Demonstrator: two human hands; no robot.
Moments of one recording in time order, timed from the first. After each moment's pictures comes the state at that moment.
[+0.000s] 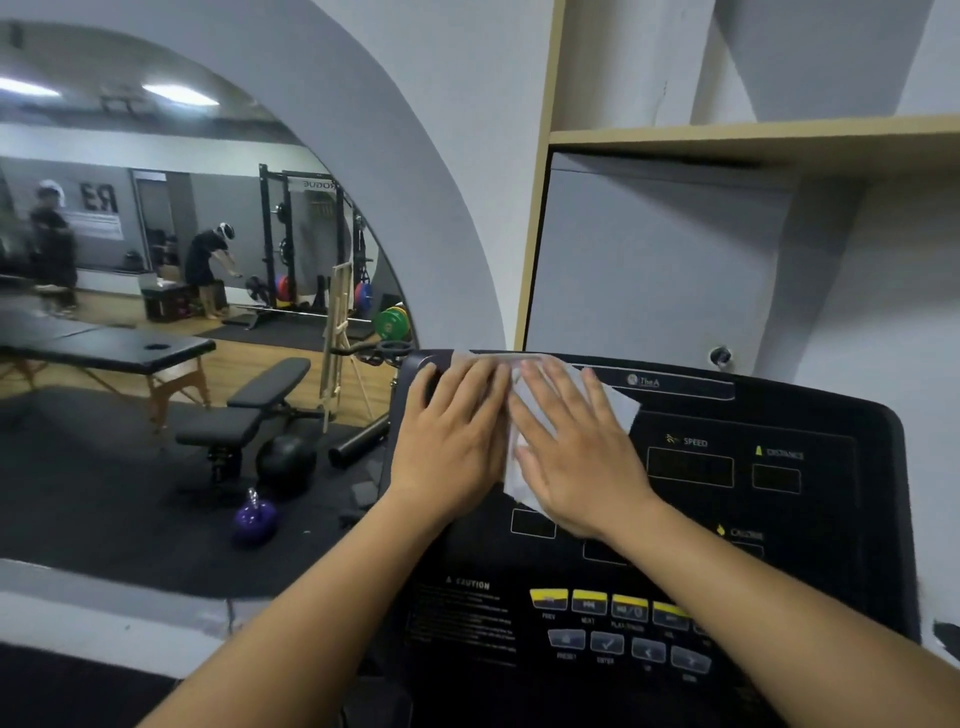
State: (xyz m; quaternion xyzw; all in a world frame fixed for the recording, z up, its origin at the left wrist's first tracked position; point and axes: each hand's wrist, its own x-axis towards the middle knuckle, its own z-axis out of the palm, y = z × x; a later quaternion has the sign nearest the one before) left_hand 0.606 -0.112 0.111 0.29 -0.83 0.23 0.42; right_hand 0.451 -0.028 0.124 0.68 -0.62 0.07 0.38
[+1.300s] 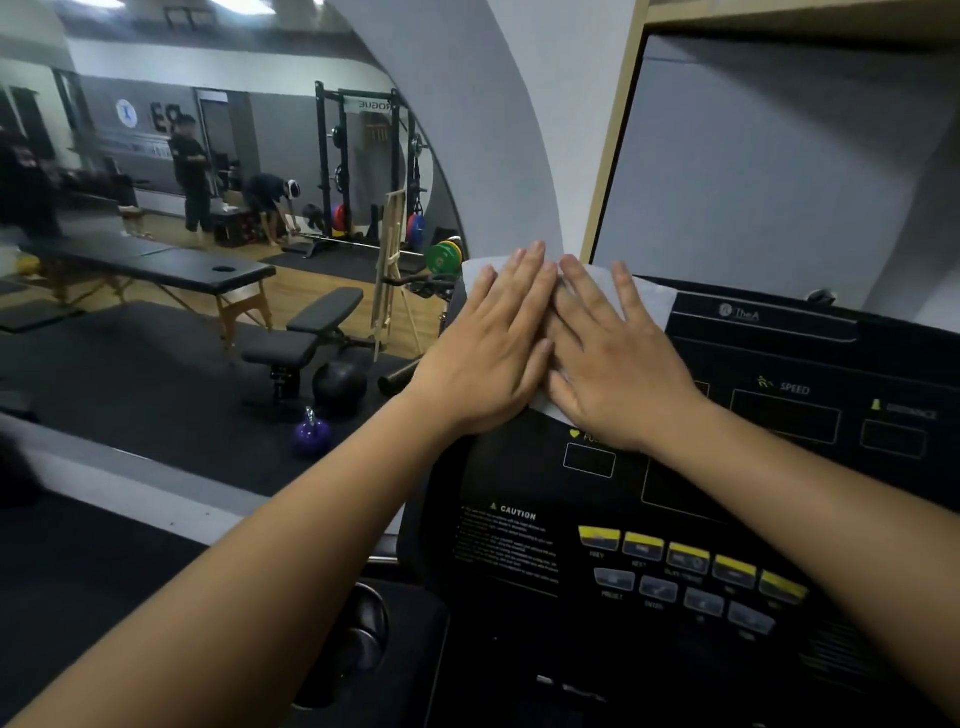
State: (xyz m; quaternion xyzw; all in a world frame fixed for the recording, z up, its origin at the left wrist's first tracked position) left_hand 0.628 -0.124 0.124 0.22 -0.89 0.13 0.37; right_hand 0.468 -0.053 0.146 0.72 -0.56 0.00 0.40
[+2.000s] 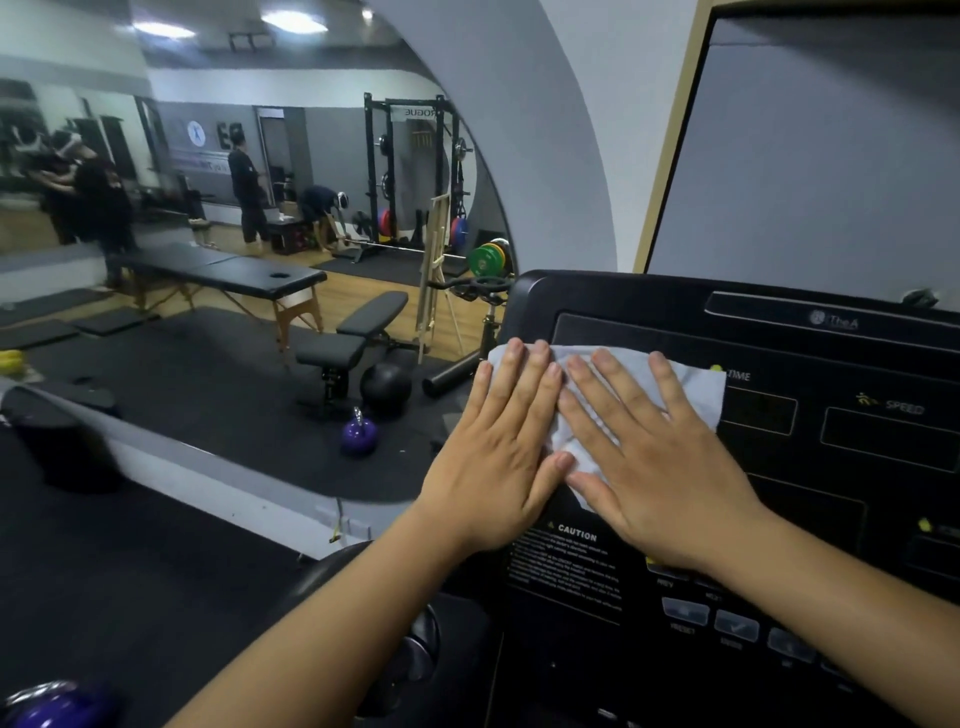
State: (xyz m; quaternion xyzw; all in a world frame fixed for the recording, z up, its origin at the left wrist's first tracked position) left_hand 0.665 -0.101 0.045 0.28 -0.88 0.15 0.36; right_hand 0.481 -0.028 0.085 0.76 -0.52 0.02 0.39
